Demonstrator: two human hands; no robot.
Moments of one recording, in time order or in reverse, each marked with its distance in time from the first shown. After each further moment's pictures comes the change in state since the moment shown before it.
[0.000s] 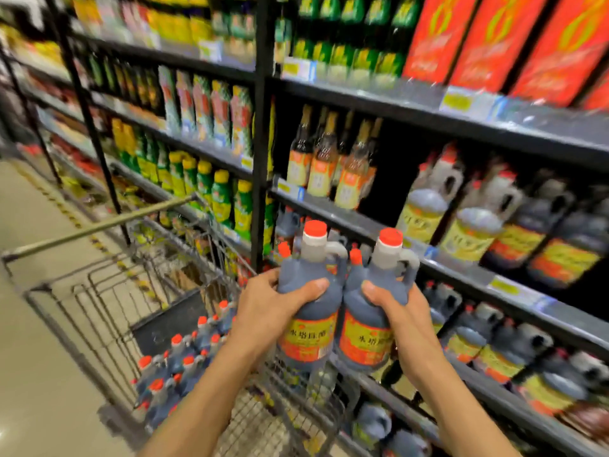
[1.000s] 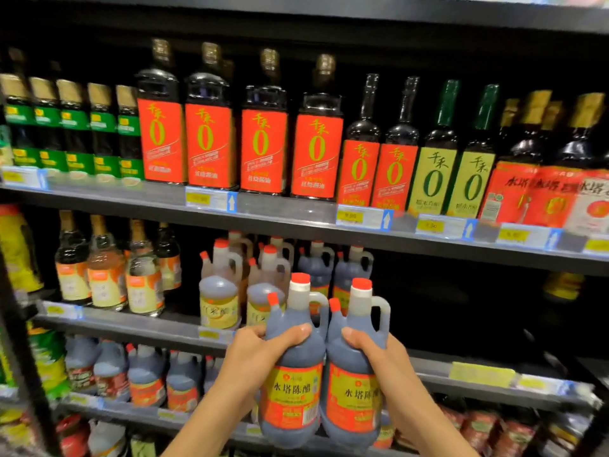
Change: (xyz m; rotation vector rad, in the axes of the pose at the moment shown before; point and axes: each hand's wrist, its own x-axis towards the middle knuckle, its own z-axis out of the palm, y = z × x) left_hand 0.068 0.051 0.306 0.009 -0.476 -0.178; right_hand 0.012 -0.063 -0.276 0.062 0.405 0.131
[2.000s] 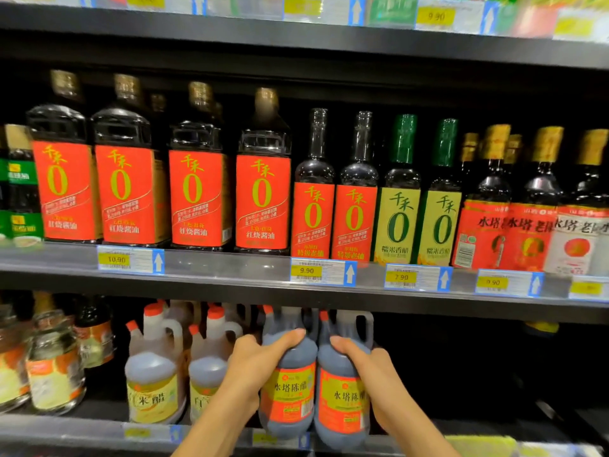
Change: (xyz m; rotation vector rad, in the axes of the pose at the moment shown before) left_hand 0.144 0.027 0.071 0.069 0.114 0.015; right_hand 0.129 -0.015 -0.050 -0.121 0.171 0.081
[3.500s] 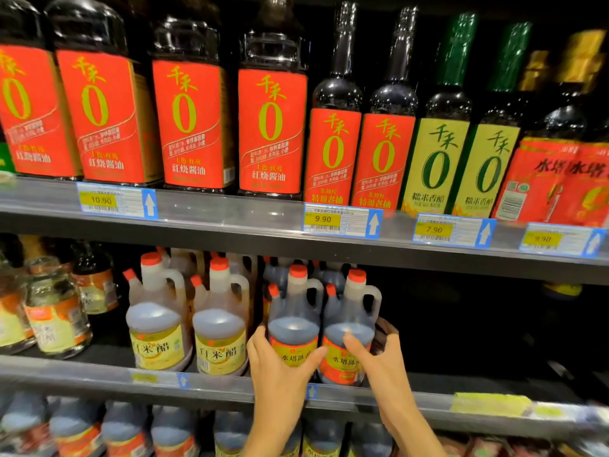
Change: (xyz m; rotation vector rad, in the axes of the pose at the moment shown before) left_hand -0.029 -0.098 0.033 0.215 0.241 0.193; right_hand -0.001 0.074 0.006 0.113 0.115 -0.223
